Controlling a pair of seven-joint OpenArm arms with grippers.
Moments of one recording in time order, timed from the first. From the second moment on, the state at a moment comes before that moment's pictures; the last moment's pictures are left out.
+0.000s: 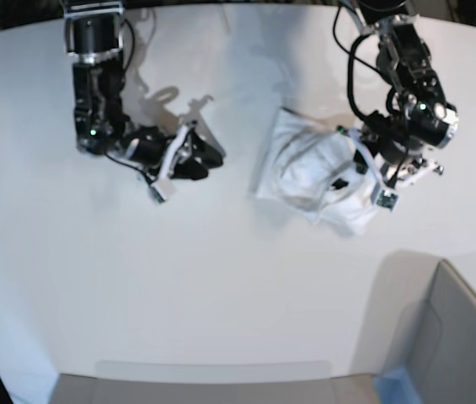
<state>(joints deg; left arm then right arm) 2.1 -1.4 -18.8 115.9 -7.8 -33.7 77.9 3.3 6.3 -0.2 74.9 30.3 44.2 -44.1</state>
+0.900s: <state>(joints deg) 2.0 -3.8 -9.6 116.0 -7.5 -33.7 77.9 3.3 6.2 -0.2 75.2 30.1 44.2 -44.2</state>
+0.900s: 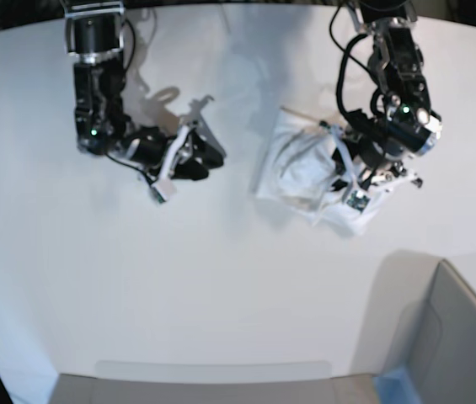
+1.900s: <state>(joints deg) 2.6 -5.4 -9.6 108.9 -7.1 -33.7 71.2 1.5 6.3 -0.2 79.2 28.7 44.2 -45.4</state>
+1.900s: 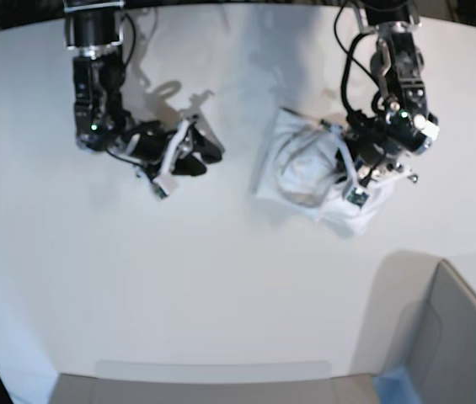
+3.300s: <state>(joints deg) 6.8 1.1 11.9 113.2 -7.2 -33.7 77.9 1.7 5.9 -0.2 79.0 28.2 44.2 -45.4</state>
